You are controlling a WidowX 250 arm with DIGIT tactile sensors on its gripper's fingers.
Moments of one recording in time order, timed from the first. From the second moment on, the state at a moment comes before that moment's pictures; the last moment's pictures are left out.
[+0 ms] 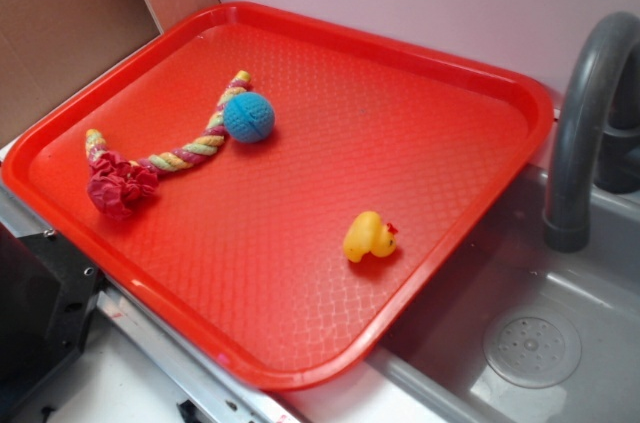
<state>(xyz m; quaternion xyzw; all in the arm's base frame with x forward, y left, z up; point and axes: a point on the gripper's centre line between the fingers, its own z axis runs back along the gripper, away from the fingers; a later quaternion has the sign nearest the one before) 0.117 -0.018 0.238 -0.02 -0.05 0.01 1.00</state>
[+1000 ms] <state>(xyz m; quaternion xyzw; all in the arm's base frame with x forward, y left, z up) 0.187 -0.011 0.178 -0.04 0.01 0.37 0.93</state>
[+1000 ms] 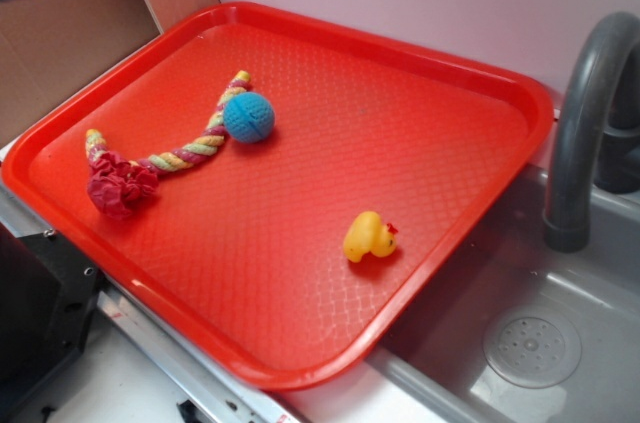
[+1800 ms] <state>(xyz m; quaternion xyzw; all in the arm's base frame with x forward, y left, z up) 0.241 -0.001 0.091 -0.02 0.00 0.57 0.82</state>
